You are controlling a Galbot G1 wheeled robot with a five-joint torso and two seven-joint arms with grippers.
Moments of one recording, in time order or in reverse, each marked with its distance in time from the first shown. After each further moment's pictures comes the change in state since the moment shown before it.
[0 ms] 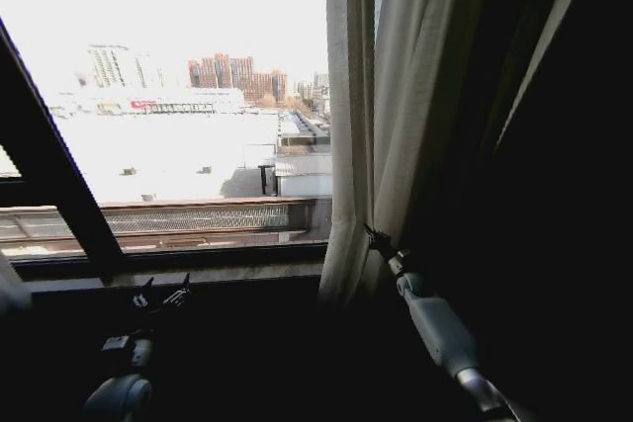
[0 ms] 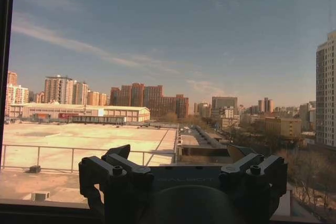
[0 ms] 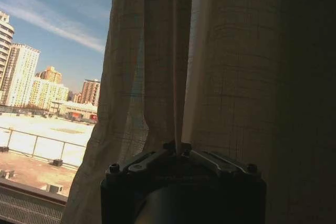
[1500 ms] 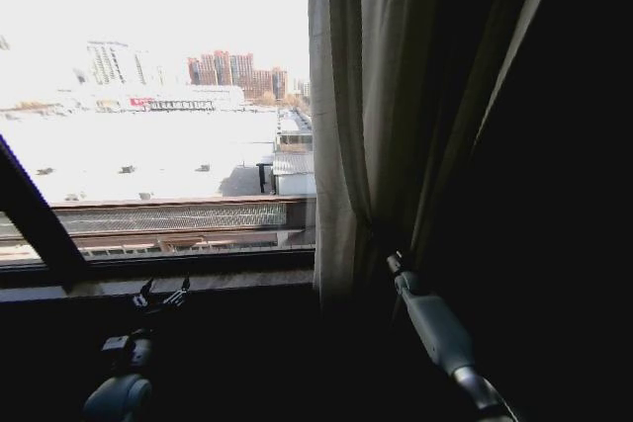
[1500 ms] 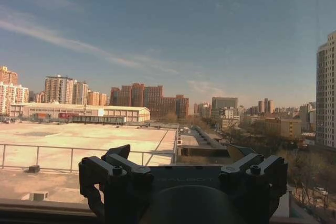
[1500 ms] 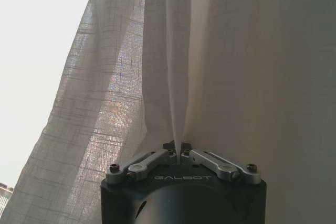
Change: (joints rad) left arm 0.000 0.000 0.000 0.000 0.000 0.000 0.000; right arm 0.019 0.004 0.007 -0.025 -0.136 0.070 0.058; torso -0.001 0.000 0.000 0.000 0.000
